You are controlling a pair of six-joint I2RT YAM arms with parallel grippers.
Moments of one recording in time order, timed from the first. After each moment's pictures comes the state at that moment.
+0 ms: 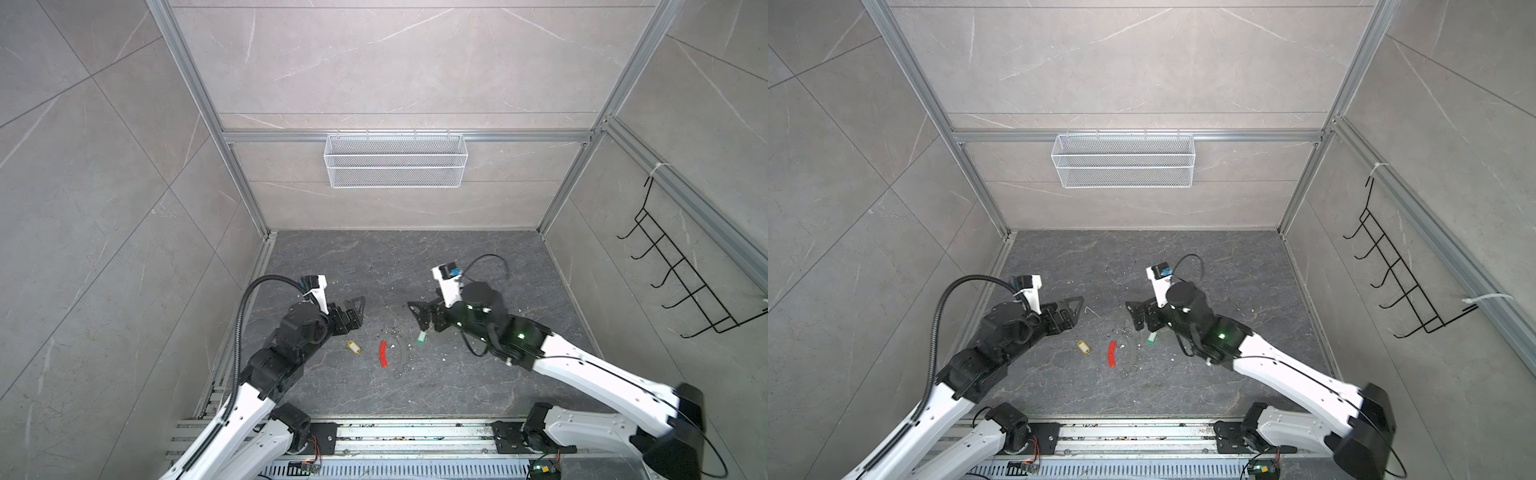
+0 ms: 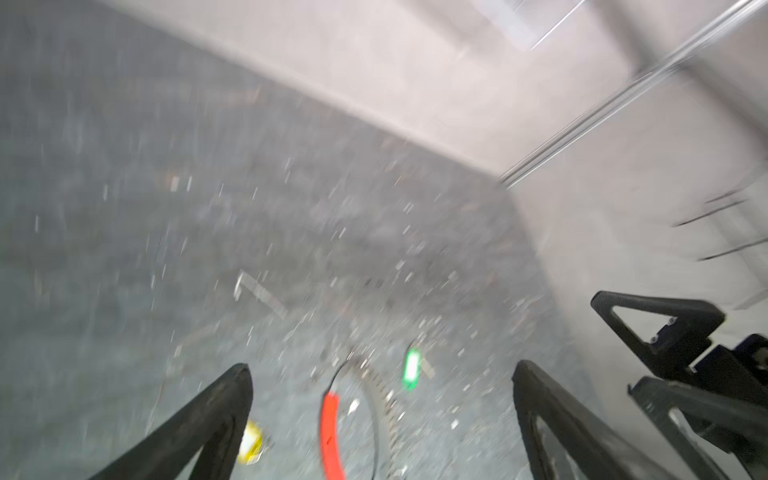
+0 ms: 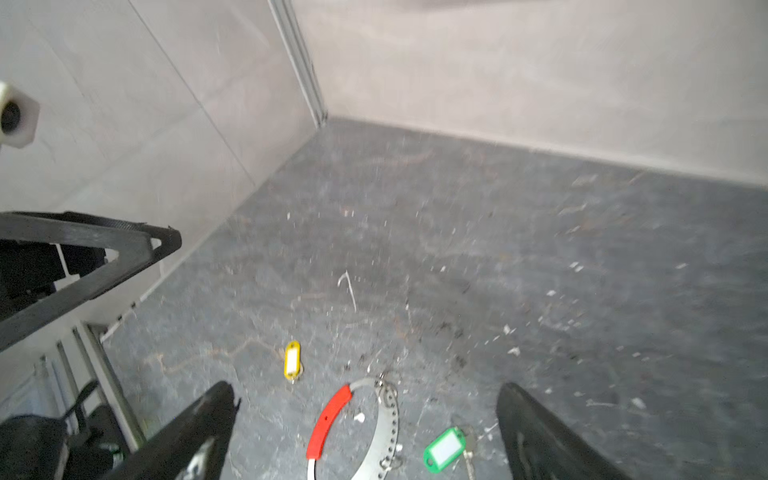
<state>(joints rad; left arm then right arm) -0.55 0.66 0.75 -0.41 -0.05 -0.62 0.87 1.07 0.96 -0.23 0.16 0.29</state>
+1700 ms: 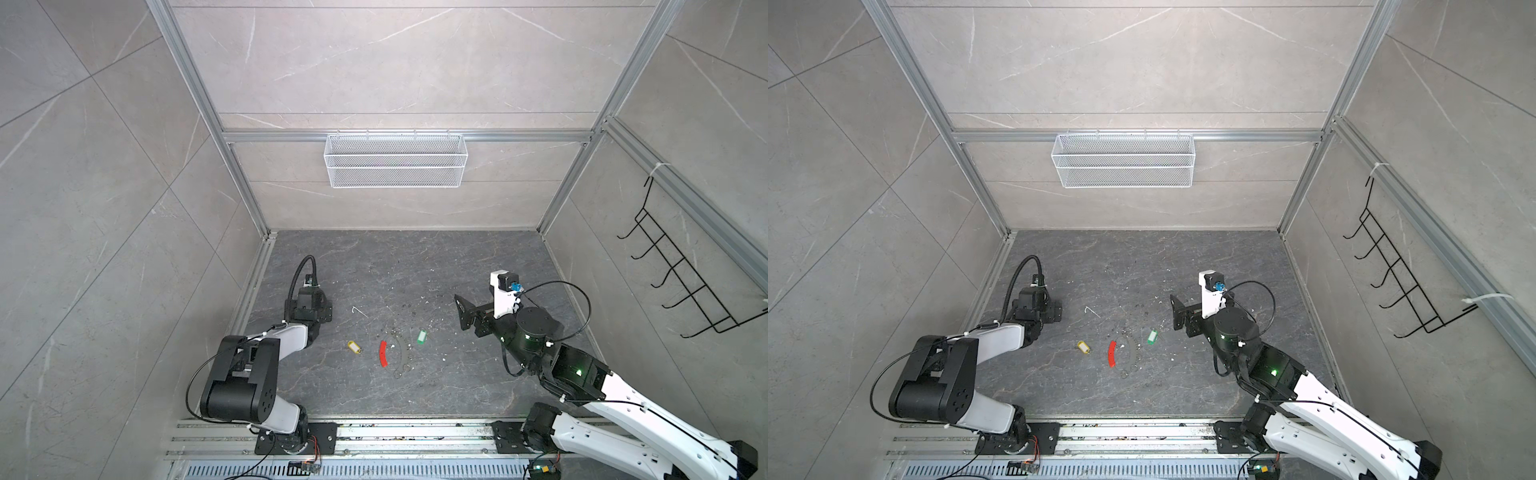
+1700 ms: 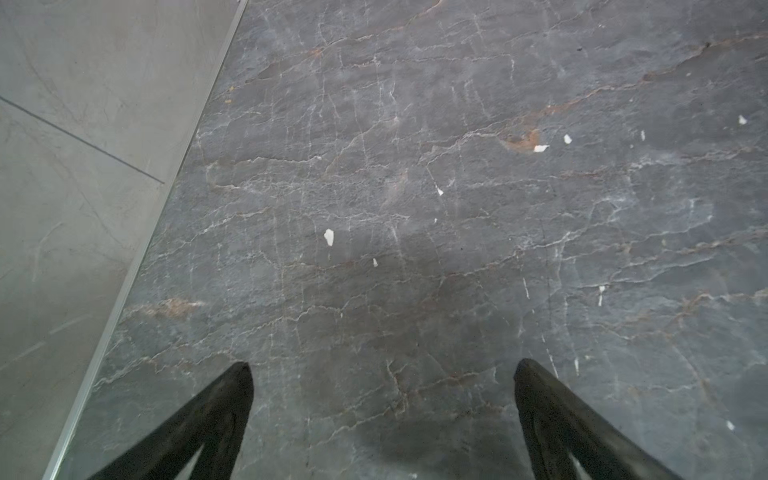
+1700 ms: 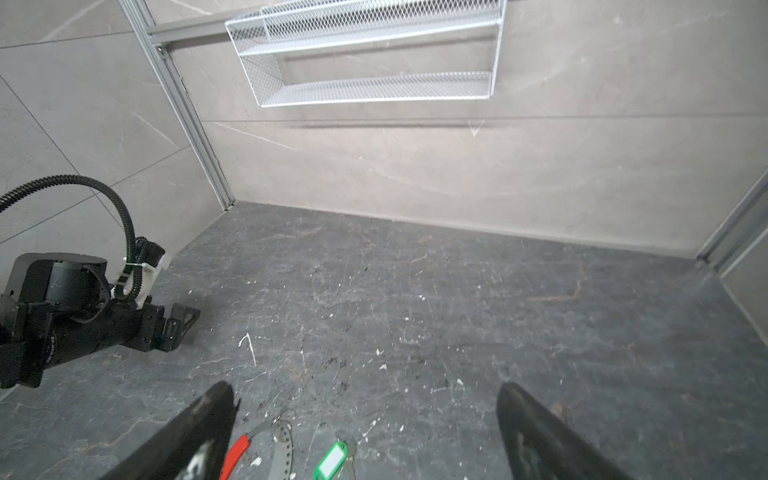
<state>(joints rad) -0.13 1.52 0.57 0.23 -0.34 0.04 0.87 0.74 0.79 -0.26 0.48 0.20</state>
